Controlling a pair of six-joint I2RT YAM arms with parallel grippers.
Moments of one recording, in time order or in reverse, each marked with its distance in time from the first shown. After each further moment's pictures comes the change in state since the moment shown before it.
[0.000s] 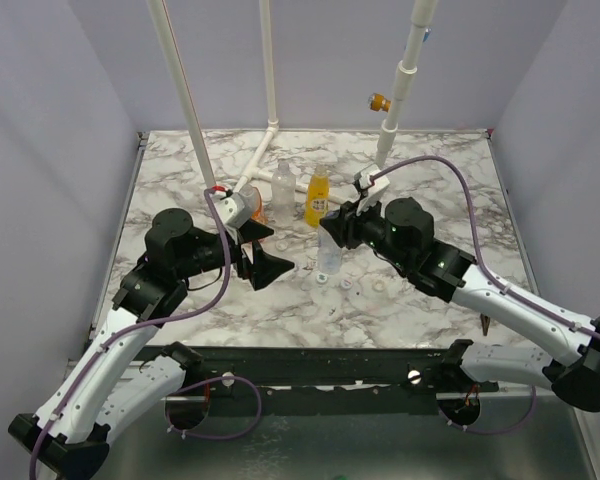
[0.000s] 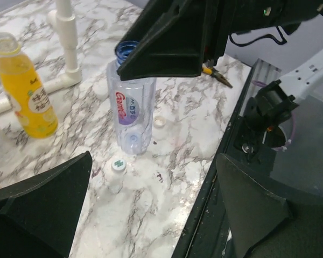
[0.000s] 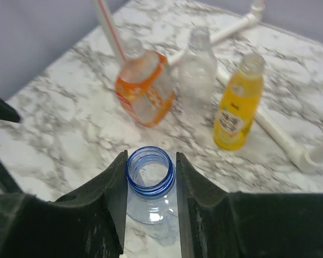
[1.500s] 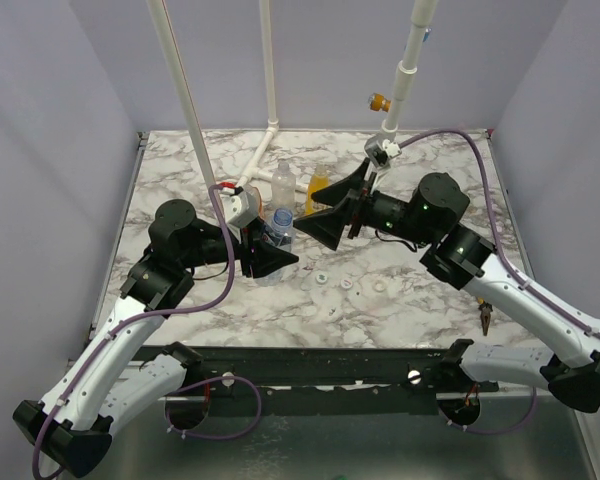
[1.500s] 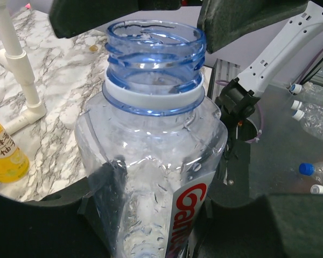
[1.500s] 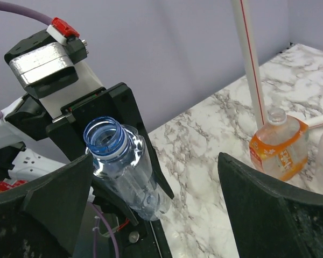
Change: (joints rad) left arm -0.004 0.069 0.018 0.124 0.188 0.011; right arm -0.056 -0.007 0.149 0.093 -0.469 0.256
